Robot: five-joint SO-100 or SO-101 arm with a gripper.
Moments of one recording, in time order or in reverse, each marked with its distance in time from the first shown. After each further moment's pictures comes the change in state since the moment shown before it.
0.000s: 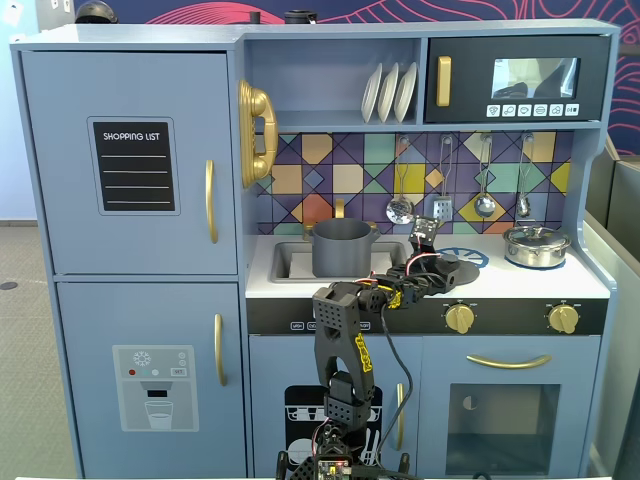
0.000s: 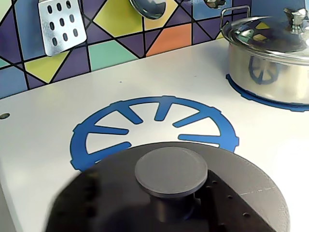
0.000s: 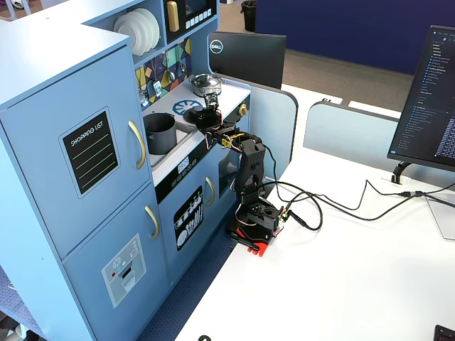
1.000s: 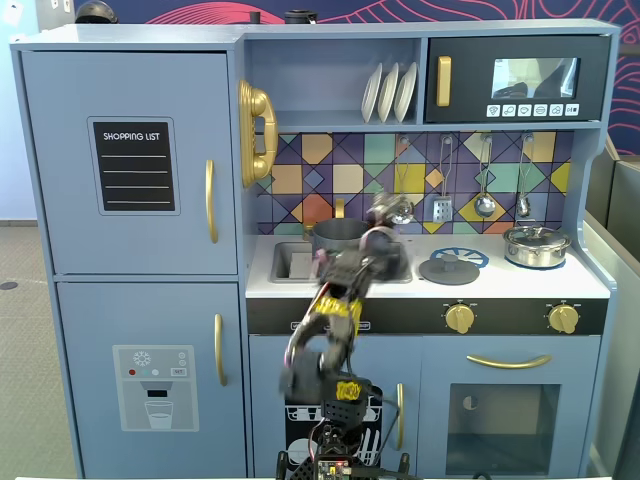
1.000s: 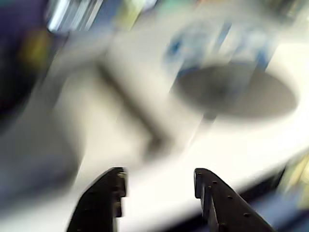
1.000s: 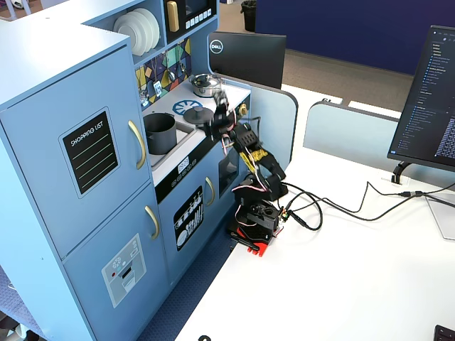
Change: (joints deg) arm -12.0 54.6 3.9 72.3 5.2
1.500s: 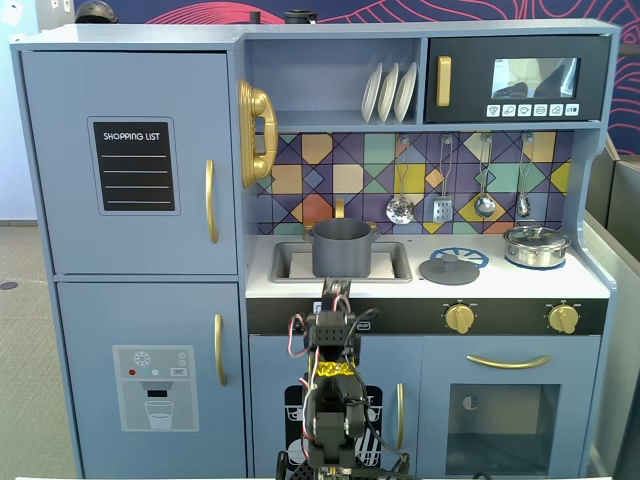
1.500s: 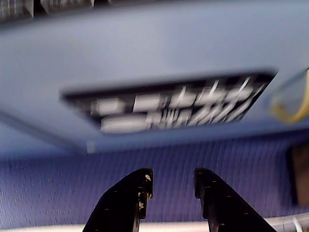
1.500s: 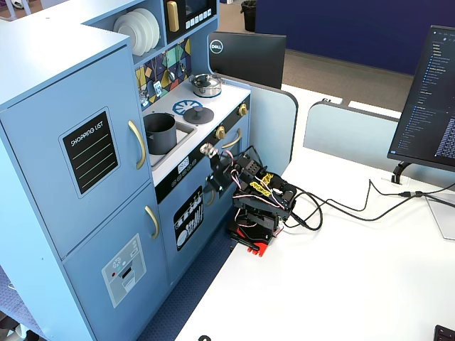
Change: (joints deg) arm -22.8 26.0 38.8 16.2 -2.1
